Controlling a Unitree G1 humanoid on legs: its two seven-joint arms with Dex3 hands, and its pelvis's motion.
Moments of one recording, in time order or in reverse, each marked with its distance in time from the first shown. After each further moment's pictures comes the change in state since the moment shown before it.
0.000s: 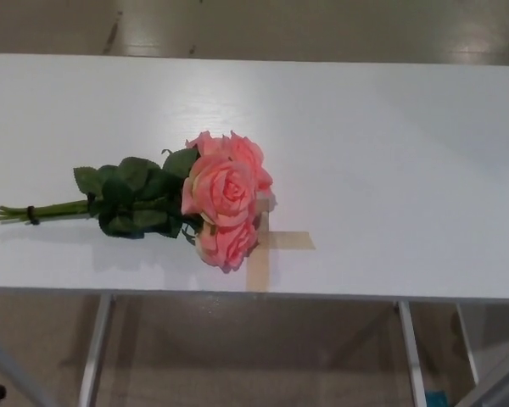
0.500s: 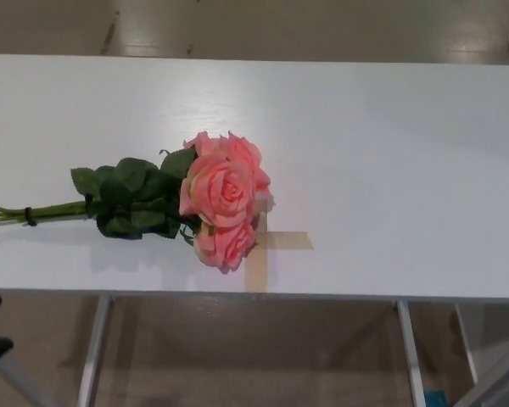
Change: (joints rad) left_arm 0.052 0.044 0.137 -0.452 -0.240 0.093 -0.142; right_arm -0.001 0.000 0.007 0.000 -0.001 0.000 -0.001
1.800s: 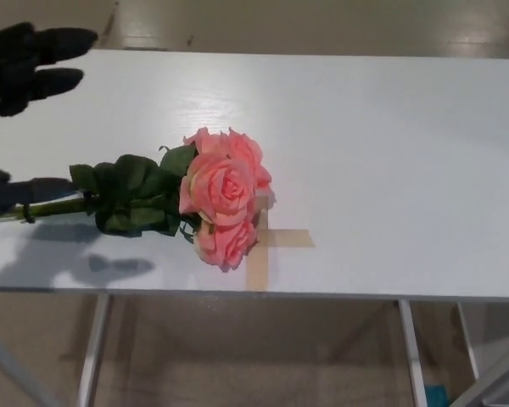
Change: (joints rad) left_arm -0.802 0.173 -0.407 0.155 0.322 0.083 0.221; right_arm -0.003 0.000 0.012 0.006 -0.001 0.001 -0.002
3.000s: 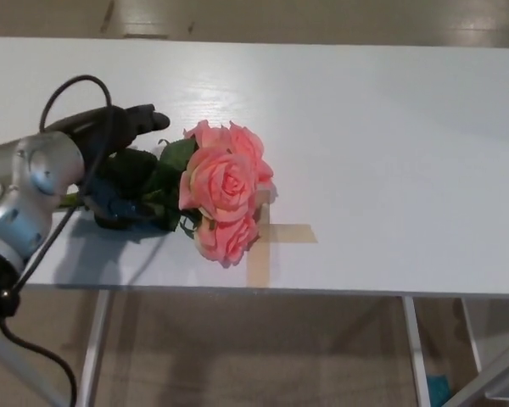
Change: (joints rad) left_arm -0.439 -0.156 -0.641 0.621 0.612 0.083 0.248; right_arm -0.023 0.000 0.027 0.000 -0.001 0.001 0.001
